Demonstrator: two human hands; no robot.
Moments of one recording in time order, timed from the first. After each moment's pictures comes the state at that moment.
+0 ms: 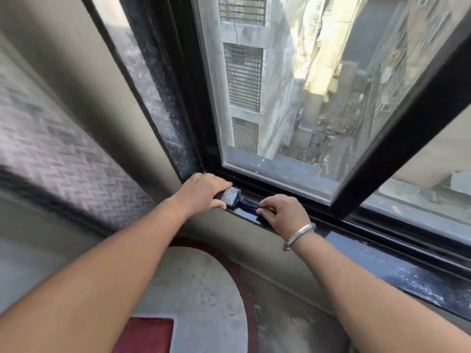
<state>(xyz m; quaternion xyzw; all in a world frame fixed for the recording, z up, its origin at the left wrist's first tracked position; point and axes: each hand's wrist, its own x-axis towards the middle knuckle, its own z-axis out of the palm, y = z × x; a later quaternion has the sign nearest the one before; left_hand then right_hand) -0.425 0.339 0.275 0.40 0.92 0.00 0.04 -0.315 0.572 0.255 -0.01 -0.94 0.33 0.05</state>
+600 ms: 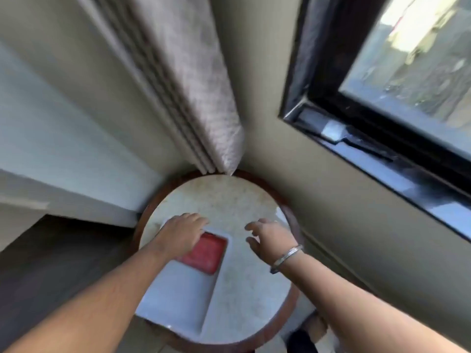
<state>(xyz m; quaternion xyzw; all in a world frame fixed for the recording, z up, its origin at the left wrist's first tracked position) -0.177 0.101 0.133 0.13 0.97 0.05 0.21 -0.194 0.361 0.154 0.17 -0.92 0.21 -0.27</state>
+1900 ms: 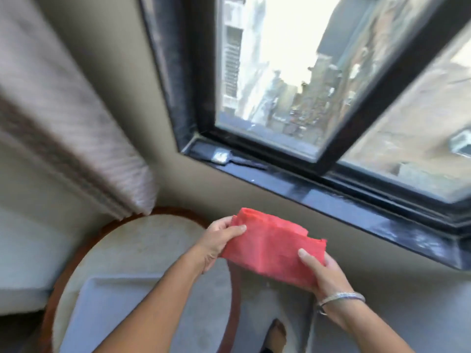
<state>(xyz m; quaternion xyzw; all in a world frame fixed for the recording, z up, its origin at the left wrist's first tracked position) -0.209 0.372 0.220 -0.07 0.56 0.73 0.39 -0.080 0.587 0.246 -0.35 -0.57 0.74 -0.06</state>
